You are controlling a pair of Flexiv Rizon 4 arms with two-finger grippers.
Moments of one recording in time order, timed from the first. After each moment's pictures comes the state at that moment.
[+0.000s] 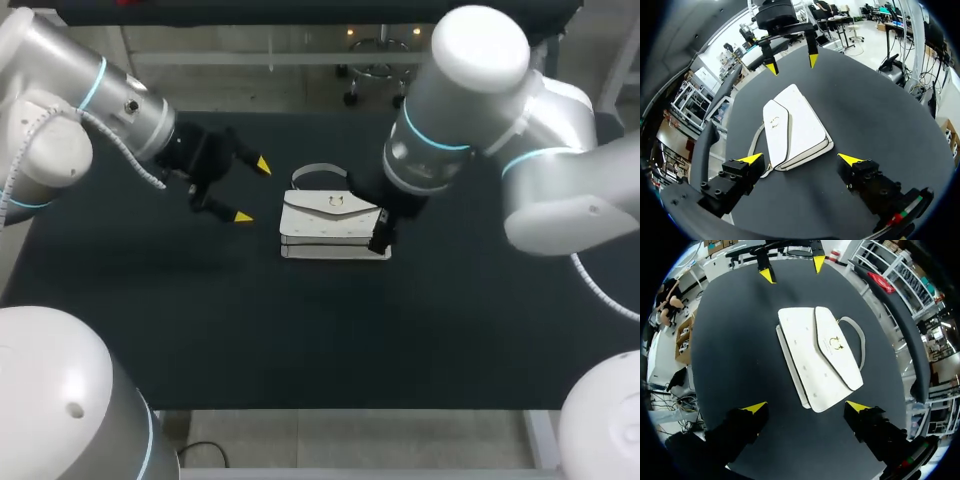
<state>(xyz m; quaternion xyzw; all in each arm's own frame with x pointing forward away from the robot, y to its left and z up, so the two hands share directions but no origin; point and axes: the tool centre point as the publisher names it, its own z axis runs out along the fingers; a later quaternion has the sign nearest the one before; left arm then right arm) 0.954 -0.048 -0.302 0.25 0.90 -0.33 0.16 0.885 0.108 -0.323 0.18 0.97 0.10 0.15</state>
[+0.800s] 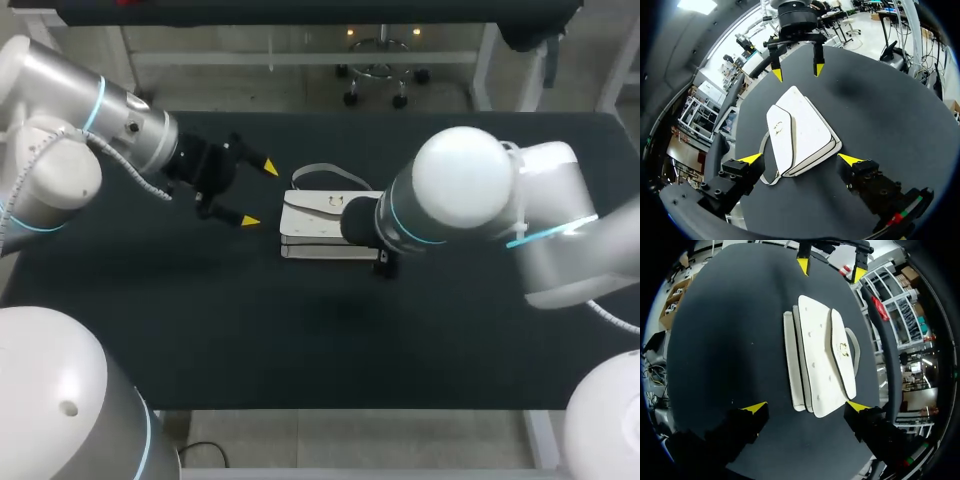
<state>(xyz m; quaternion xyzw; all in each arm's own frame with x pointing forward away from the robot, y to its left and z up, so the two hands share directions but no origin) 0.957 -0.062 -0.307 0.29 0.87 -0.34 0.21 0.885 0.110 -0.349 0.07 0.95 0.06 0.29</state>
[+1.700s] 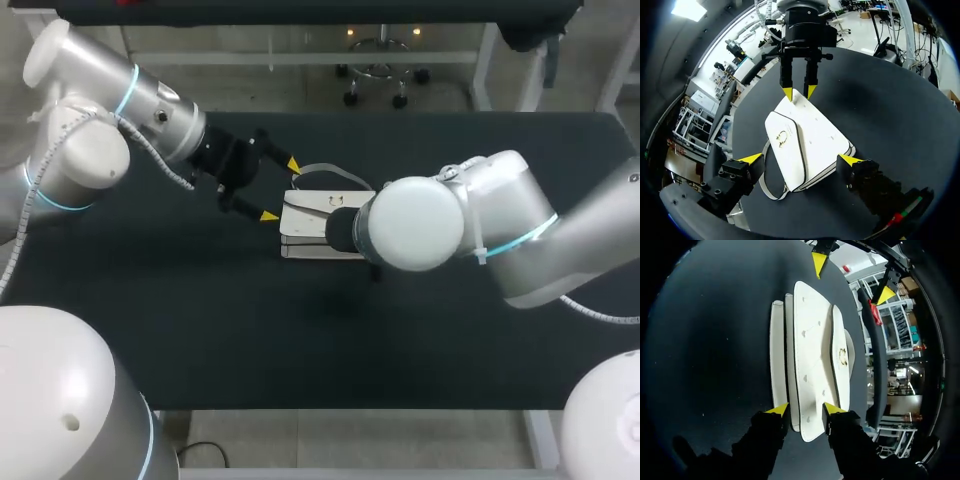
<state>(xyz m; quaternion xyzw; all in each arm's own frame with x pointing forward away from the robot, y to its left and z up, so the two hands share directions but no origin) 0.971 -0.097 -0.313 0.34 0.86 -0.33 0.19 0.919 0.122 -0.368 0.04 0.94 0.02 0.35</state>
